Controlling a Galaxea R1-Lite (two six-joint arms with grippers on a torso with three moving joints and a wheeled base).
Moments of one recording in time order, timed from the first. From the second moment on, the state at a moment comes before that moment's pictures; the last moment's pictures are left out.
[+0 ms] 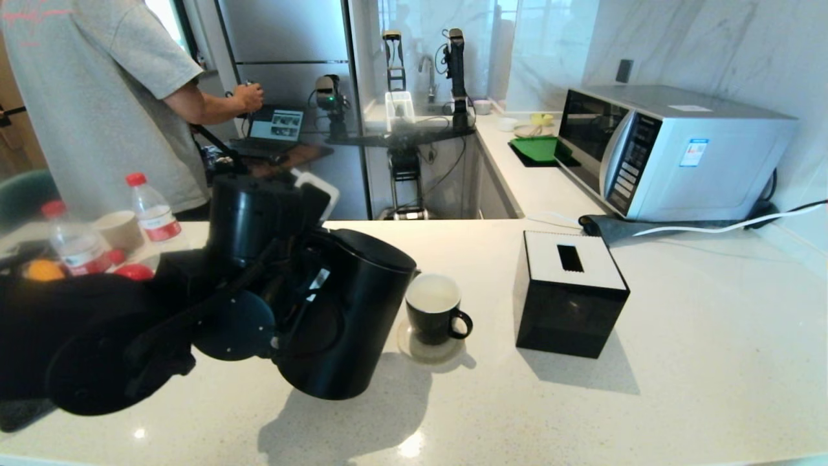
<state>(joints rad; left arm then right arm) -0.63 1.65 -0.88 -0.41 0.79 0.32 0.01 0.00 0.00 0.00 -0.01 0.00</state>
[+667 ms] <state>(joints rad) -0.60 1.65 -0.90 -0.36 0.78 0.36 0.01 0.00 0.00 0.00 -0.01 0.00</state>
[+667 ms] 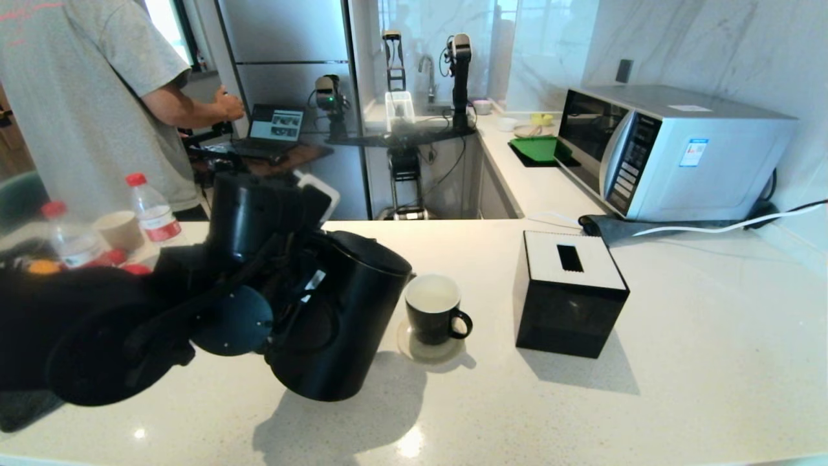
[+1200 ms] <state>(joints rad) -0.60 1.70 -0.97 -0.37 0.78 0.37 0.01 0.00 0.00 0.00 -0.01 0.00</state>
